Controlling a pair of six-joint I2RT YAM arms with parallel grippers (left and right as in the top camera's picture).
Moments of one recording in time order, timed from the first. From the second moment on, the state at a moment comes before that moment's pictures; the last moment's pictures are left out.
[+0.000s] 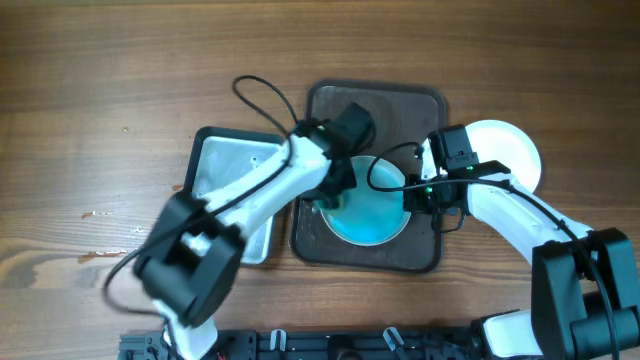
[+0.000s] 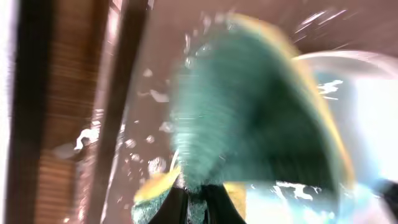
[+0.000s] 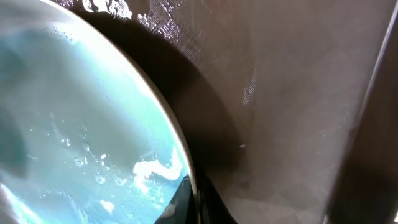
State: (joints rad) left arm -0.69 1.88 1.38 -0.94 -0.04 -0.89; right arm 0.22 1.61 0.76 -0.49 -0.23 0.31
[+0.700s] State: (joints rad) left arm -0.33 1.57 1.05 -0.96 -0.20 -0.84; right arm 0.22 1.61 0.76 -0.40 -0.20 0.31
